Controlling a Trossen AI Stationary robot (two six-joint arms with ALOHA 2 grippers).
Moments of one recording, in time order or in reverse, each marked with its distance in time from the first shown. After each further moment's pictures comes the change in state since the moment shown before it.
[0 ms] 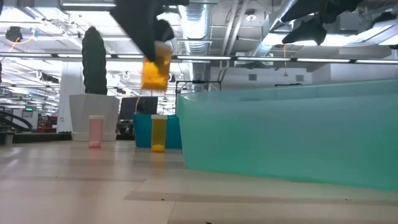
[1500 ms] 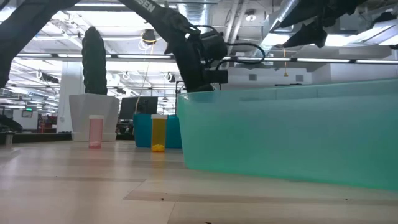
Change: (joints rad) left arm 0.519 0.388 0.174 0.331 0.026 0.396; right arm -0.048 0.000 0.000 -0.014 0.008 0.011
